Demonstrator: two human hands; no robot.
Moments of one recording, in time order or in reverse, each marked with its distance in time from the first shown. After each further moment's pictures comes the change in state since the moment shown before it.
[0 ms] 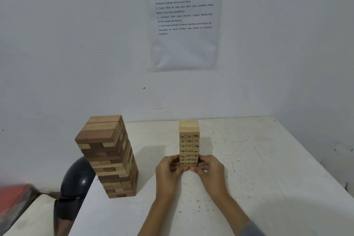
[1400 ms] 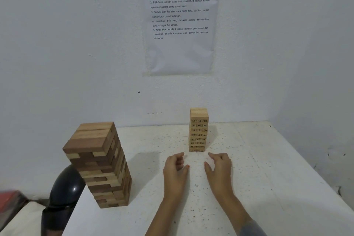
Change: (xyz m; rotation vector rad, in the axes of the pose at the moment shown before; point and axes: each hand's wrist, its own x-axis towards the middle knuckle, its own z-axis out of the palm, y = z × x) left_hand 0.010 0.017 0.034 0.037 -0.013 -0.020; right_hand 0.027 0.011 -0.022 -0.300 0.158 0.057
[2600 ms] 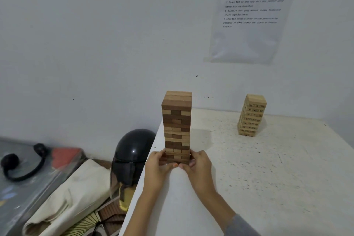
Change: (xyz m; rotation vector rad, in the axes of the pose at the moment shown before) left_hand -0.054 -0.027 -0.210 0.245 0.110 0.006; right_hand -0.135 -0.132 0.088 0.209 -0.341 -0.173
